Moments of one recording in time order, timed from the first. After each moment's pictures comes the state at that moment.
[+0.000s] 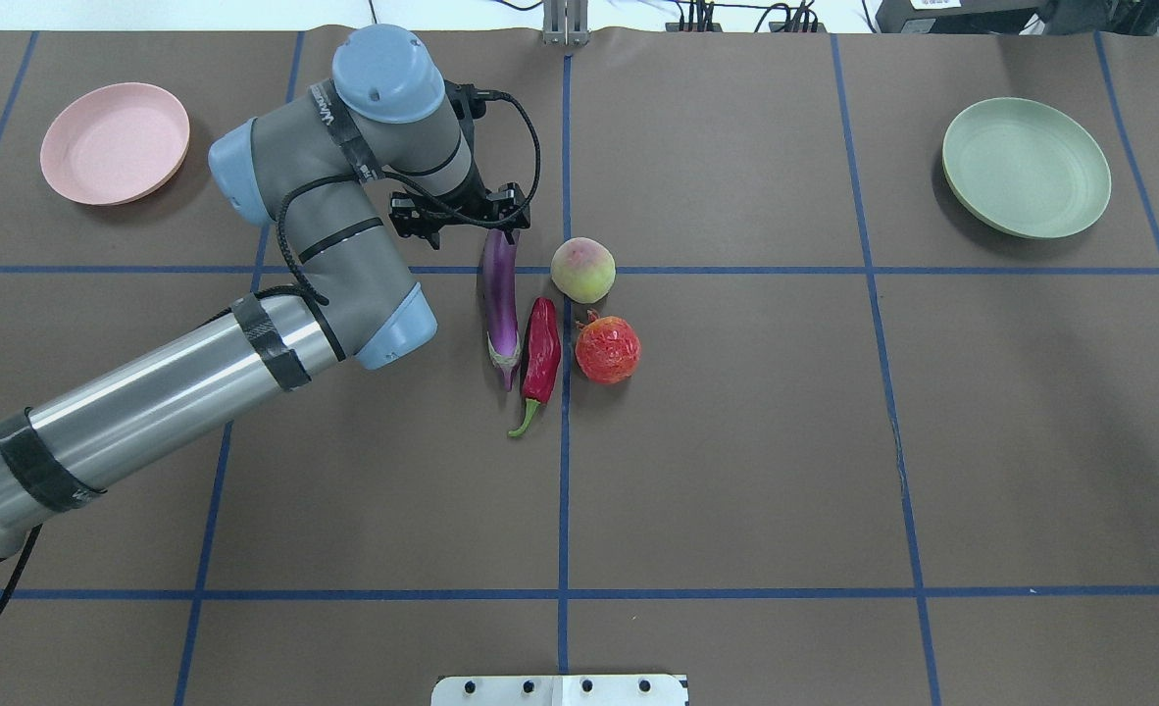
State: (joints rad) left arm -0.73 -2.46 -1.18 -1.87 -2.01 -1.10; right arm 1.47 -1.43 1.85 -1.69 2.49 0.30
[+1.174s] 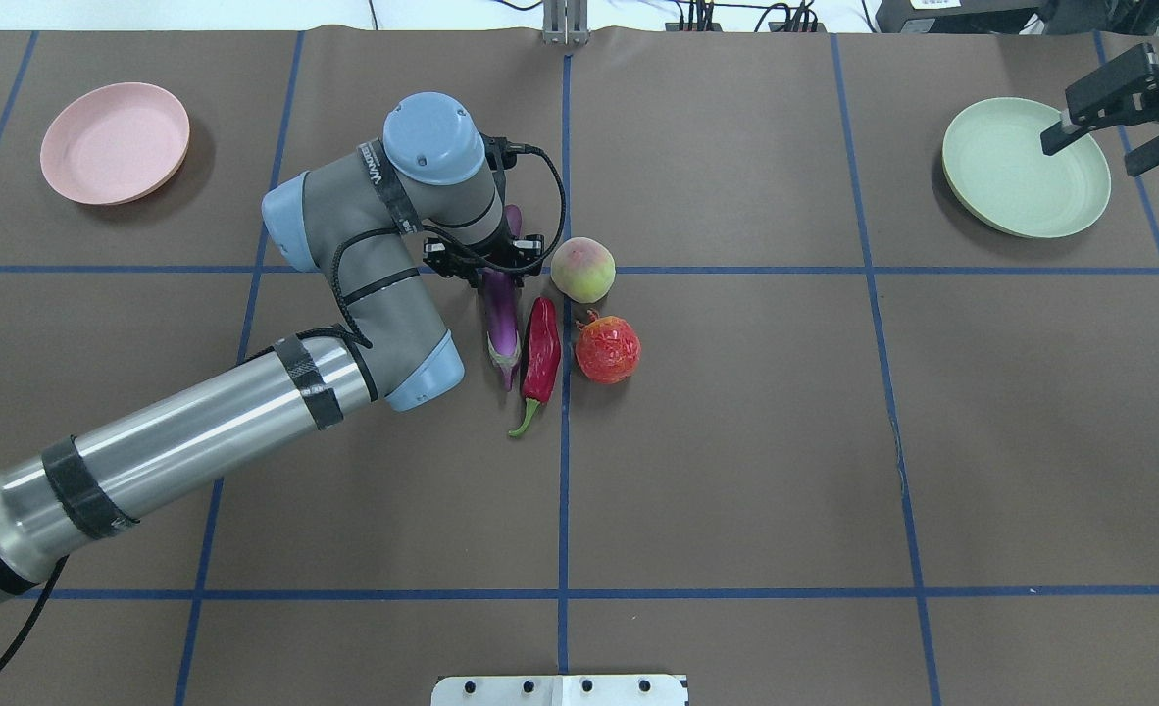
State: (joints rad) left arm -0.66 -2.48 -1.11 -1.93 -1.98 -1.11; right arm 1.29 -1.31 1.96 -1.69 2.49 0.65
